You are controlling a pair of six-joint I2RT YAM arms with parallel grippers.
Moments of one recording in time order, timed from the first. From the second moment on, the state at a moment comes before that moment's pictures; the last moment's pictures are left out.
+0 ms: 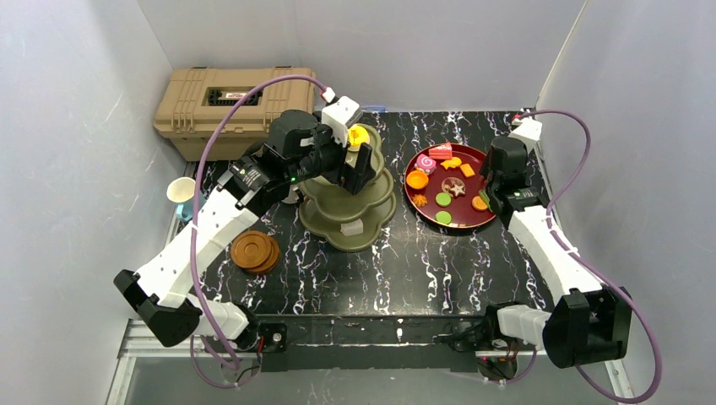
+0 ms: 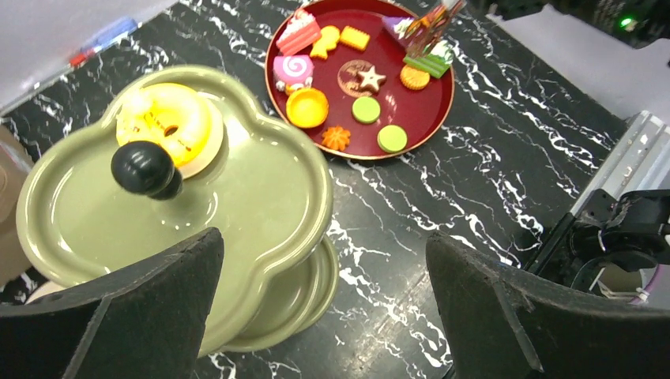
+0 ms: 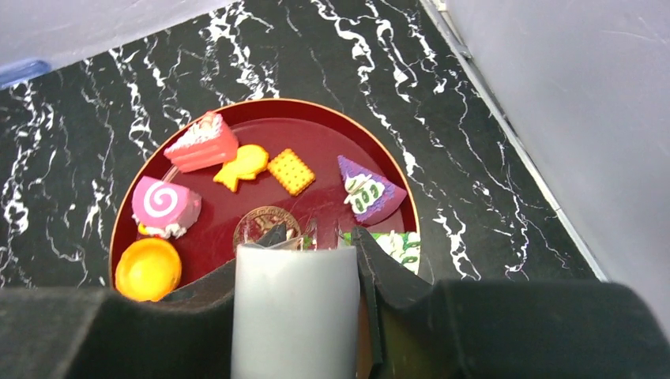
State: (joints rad) left arm -0.76 1.33 1.58 -0.64 0.11 -0.05; right arm 0.23 1.18 0.93 -0.18 0.50 0.29
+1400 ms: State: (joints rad) left arm -0.72 1.32 1.56 -0.67 0.11 -0.06; right arm 0.21 1.49 0.98 0.07 0.11 0.49
